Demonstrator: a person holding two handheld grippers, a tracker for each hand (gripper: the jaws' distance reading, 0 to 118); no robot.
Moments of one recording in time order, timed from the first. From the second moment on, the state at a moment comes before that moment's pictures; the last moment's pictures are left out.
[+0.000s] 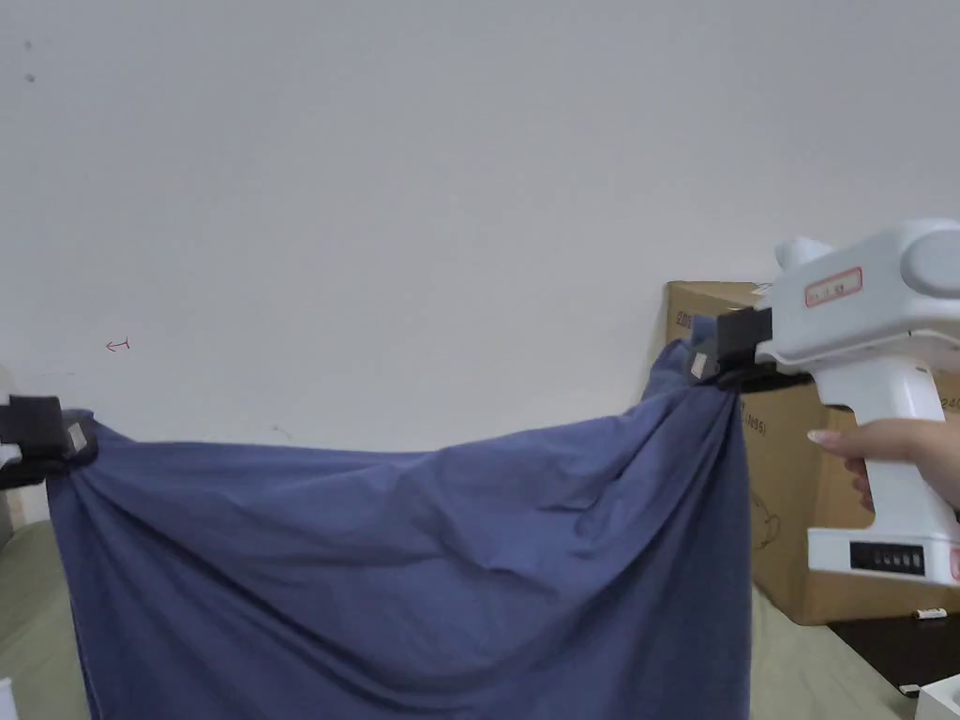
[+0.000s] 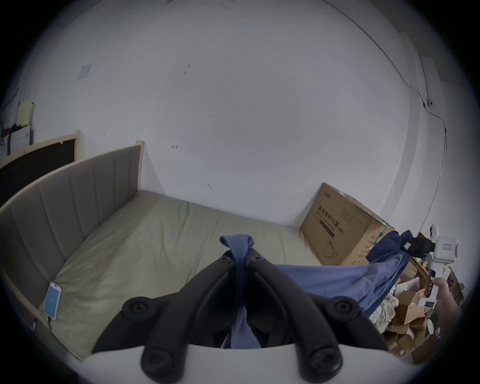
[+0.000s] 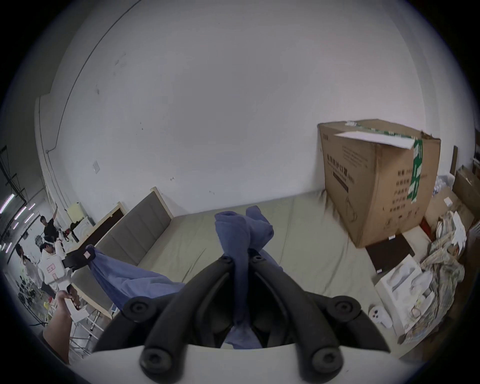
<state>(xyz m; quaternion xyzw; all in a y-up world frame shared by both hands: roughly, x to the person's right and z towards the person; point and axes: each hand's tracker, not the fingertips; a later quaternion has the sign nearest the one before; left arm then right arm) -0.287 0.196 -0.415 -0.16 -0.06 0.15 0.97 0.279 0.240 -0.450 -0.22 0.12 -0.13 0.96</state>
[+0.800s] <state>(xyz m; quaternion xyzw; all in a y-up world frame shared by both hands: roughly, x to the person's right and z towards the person) -0.267 0.138 -0.560 -0.09 0.04 0.12 0.99 0.239 0.169 -0.610 -0.15 0.04 -0.08 0.99</state>
